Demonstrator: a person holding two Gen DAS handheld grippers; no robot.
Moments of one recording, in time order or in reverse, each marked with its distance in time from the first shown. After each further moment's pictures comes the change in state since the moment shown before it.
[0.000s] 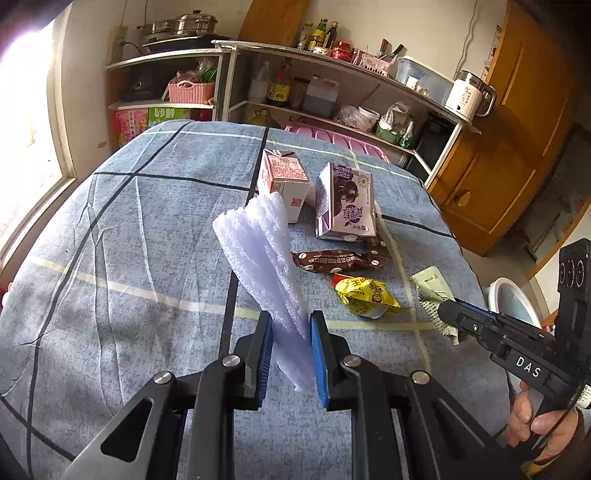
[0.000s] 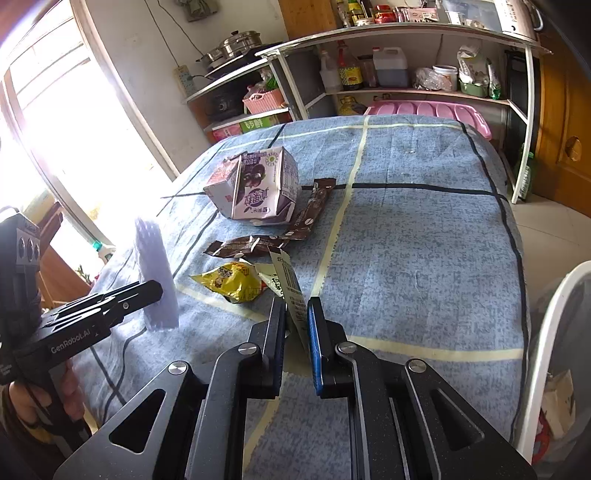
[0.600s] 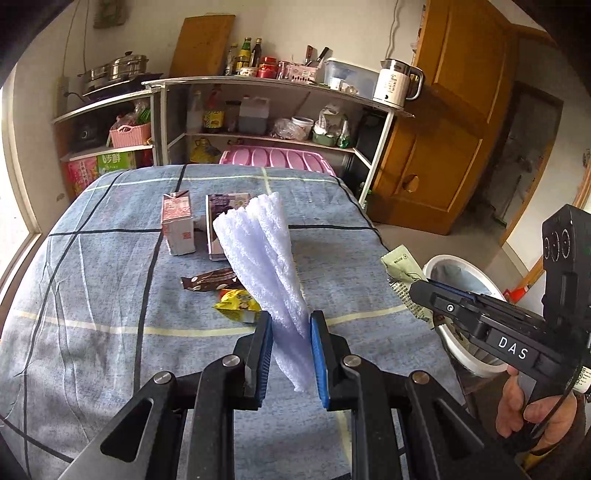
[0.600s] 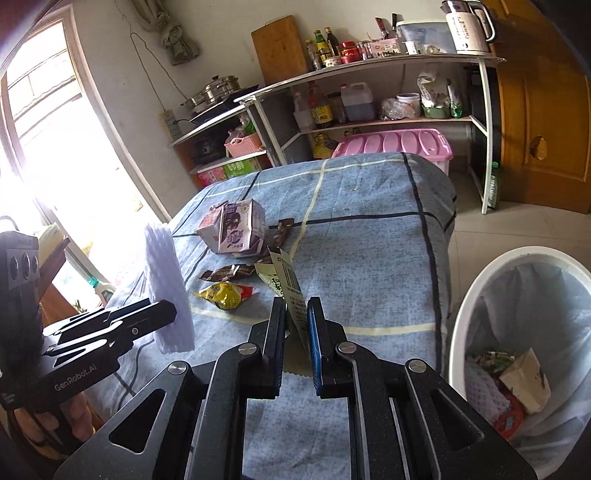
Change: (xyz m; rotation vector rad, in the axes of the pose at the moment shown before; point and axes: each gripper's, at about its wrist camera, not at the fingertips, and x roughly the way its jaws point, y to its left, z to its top) left arm -0.034 -0.093 -0.007 0.192 -0.055 -0.119; right arm -0.079 -0.025 -0.016 0.070 -0.155 -0.059
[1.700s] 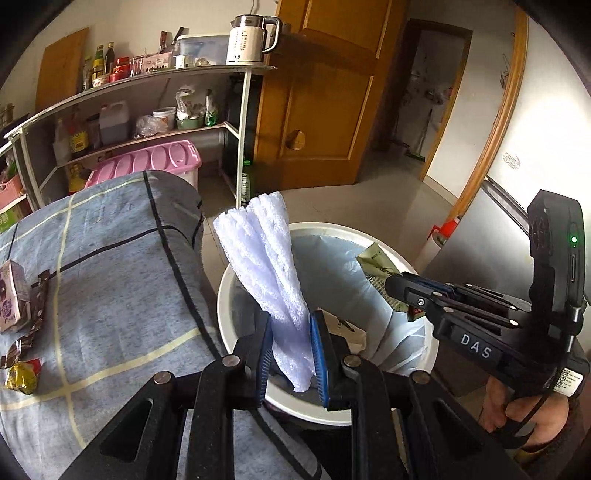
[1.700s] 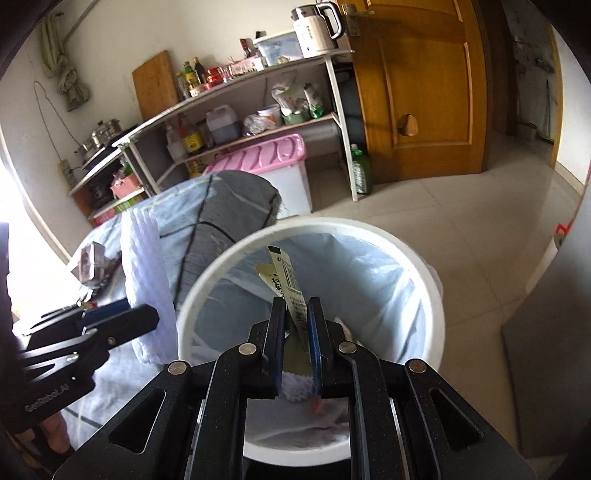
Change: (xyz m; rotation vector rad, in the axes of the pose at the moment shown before) left arm 0.088 -0.219 0.004 0.298 0.112 -0.276; right arm -0.099 -0.171 -0.034 0.218 -0.059 -0.364
